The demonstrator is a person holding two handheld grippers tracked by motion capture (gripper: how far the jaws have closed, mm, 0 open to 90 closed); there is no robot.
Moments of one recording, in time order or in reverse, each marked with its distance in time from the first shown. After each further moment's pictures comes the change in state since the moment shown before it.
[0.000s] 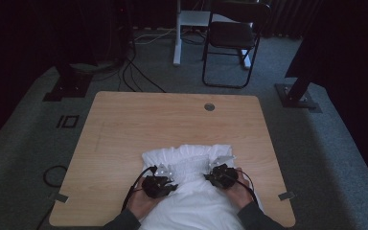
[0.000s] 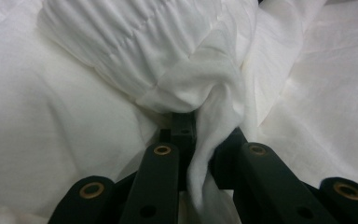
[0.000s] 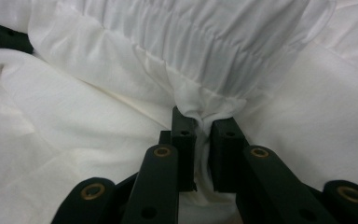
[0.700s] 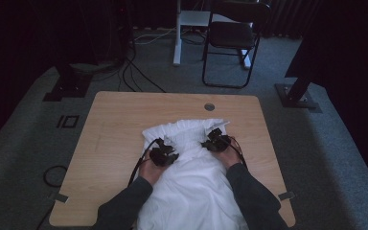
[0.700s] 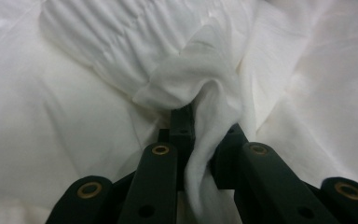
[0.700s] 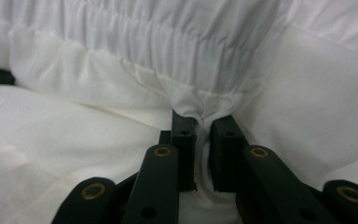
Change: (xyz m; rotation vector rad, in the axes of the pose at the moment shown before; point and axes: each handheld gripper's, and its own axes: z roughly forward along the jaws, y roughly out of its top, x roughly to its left) left arm 0.080 0.069 0.037 -0.011 0.208 -0.013; right arm -0.093 0.079 0.058 -0.010 -0.021 0.094
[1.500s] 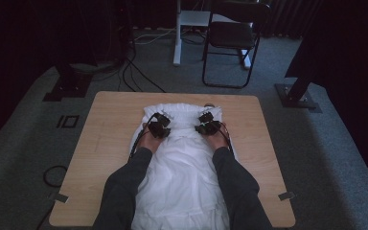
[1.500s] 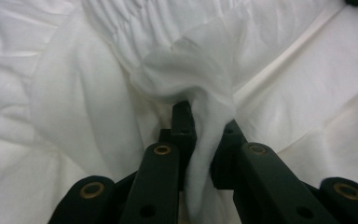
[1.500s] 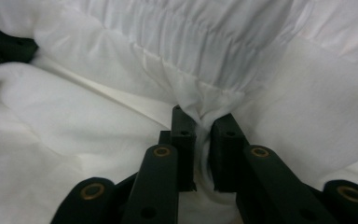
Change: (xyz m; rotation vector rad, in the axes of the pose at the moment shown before) left arm 0.060 0.055 0.027 0.097 0.187 0.008; right arm -0.015 0.053 0.033 -0.032 -0.099 0.108
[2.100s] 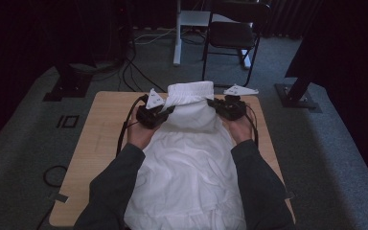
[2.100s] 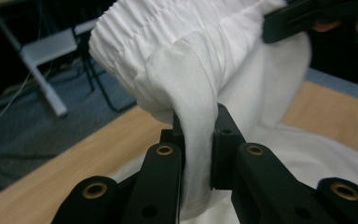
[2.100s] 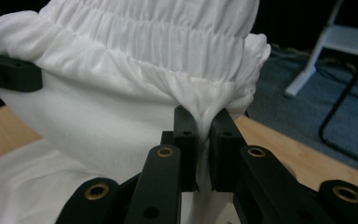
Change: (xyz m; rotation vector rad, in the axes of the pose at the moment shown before) left arm -0.019 0.027 -0.176 -0.522 -0.093 0.098; right arm 0.003 0.036 -0.170 -0.464 0.080 -0.117
